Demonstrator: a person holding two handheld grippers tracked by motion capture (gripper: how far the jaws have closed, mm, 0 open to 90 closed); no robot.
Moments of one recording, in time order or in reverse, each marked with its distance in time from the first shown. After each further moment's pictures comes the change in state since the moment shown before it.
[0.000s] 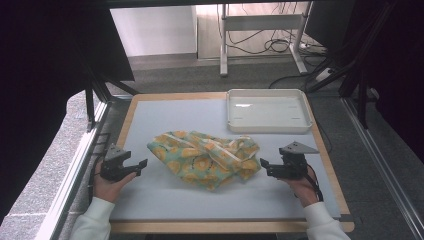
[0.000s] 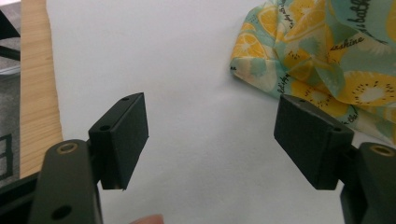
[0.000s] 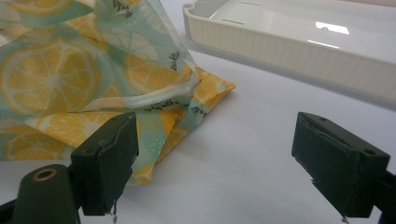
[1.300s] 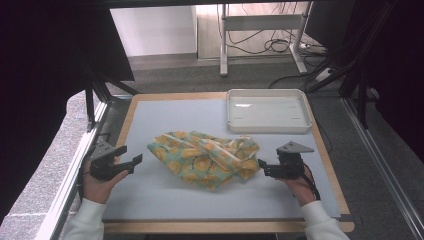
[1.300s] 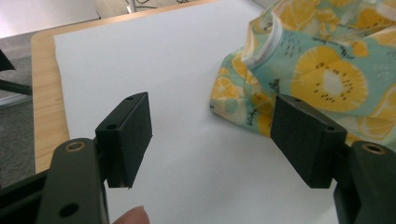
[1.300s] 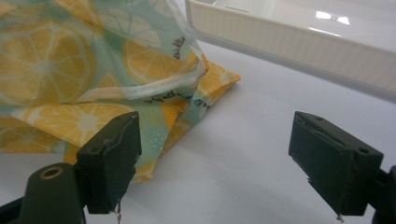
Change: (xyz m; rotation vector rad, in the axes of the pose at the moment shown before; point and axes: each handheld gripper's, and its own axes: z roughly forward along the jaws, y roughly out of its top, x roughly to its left) left arm -0.001 0.020 -0.037 -0.108 -0.051 0.022; right arm 0.004 0.001 0.008 0.036 -0.010 -0.014
